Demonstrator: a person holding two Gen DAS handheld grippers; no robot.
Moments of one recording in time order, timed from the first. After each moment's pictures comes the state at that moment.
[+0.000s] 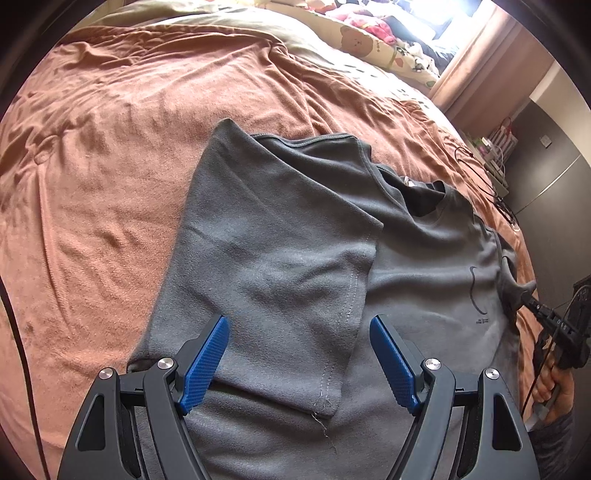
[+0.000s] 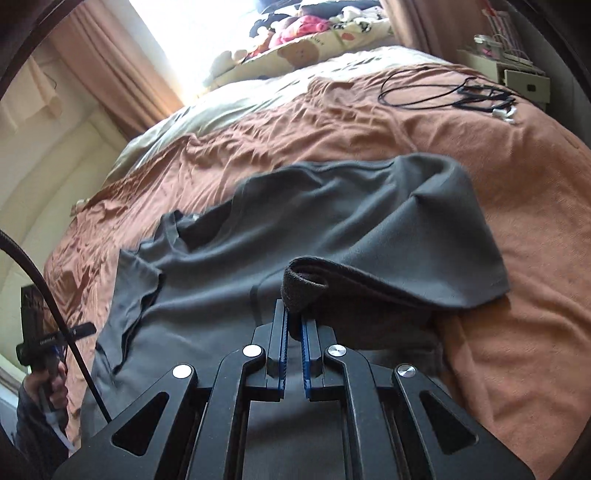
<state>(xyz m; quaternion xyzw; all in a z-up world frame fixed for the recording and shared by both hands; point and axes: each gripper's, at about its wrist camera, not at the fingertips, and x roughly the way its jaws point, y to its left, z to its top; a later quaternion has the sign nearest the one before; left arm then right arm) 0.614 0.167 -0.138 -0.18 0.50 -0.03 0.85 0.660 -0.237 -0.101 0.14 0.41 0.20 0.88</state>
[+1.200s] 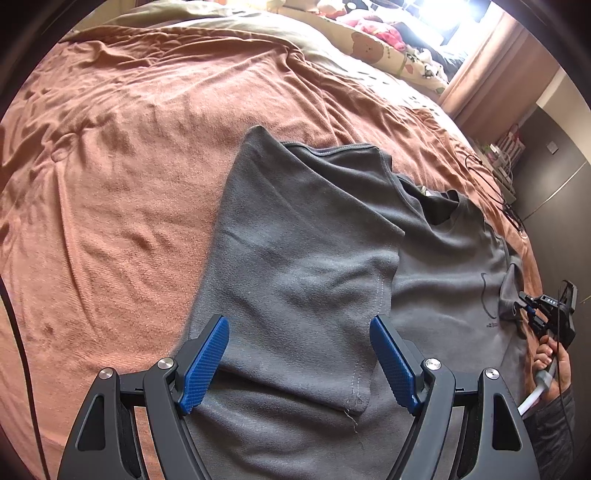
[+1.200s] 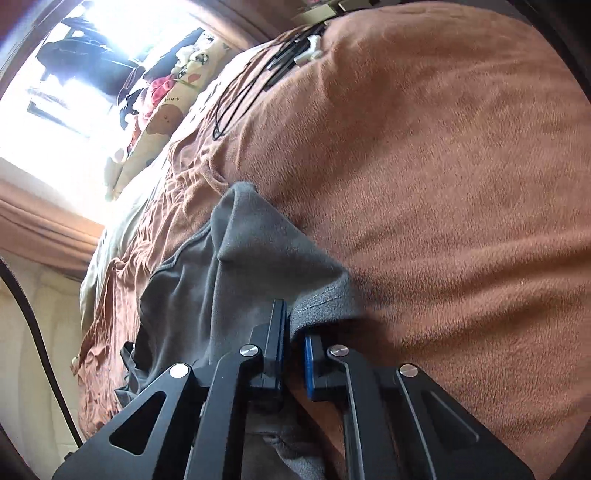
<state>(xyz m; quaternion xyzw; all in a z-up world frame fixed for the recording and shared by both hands) 0.606 0.192 -0.136 -0.17 0.49 -0.01 0.86 0.722 -0.354 -0.147 0.39 0.39 0.04 0.83</state>
